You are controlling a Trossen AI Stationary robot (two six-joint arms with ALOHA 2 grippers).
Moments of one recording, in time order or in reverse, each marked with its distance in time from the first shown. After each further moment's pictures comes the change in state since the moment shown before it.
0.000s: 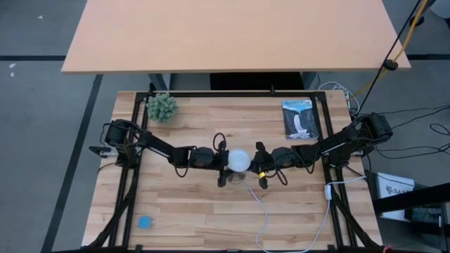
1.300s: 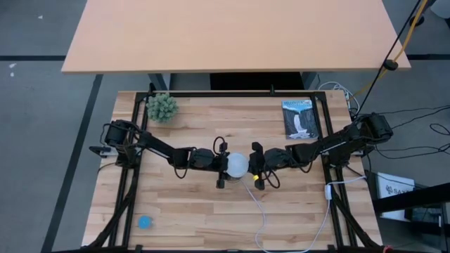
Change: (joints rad) left arm -0.010 -0.001 0.000 0.008 0.010 0.132; right arm 0.013 0.000 0.161 -0.295 0.008 -0.029
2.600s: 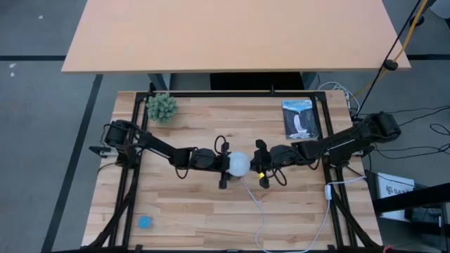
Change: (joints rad) left arm -0.004 0.009 0.041 -0.009 -0.003 -0.059; right arm 0.000 -0.112 -0.002 -0.076 -0.008 0.000
